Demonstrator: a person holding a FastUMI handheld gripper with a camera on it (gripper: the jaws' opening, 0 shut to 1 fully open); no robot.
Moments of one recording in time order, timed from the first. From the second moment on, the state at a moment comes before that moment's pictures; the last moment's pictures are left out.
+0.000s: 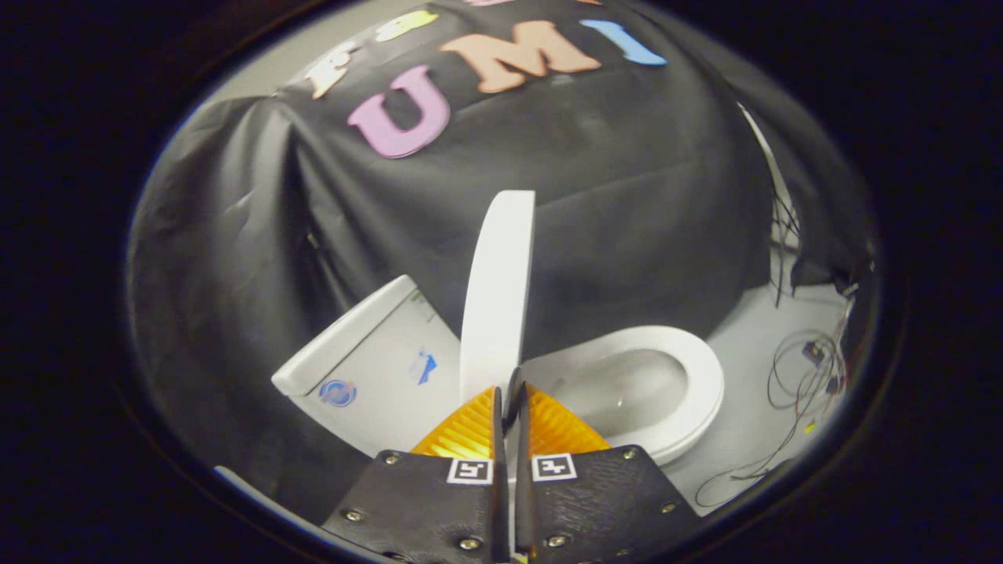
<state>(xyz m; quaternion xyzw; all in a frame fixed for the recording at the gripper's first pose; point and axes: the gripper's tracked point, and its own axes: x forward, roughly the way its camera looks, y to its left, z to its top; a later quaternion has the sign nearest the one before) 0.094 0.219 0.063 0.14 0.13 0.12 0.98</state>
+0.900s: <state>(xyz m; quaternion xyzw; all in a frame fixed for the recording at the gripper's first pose) 0.084 0.394 0.087 -0.07 0.15 0.17 0.97</state>
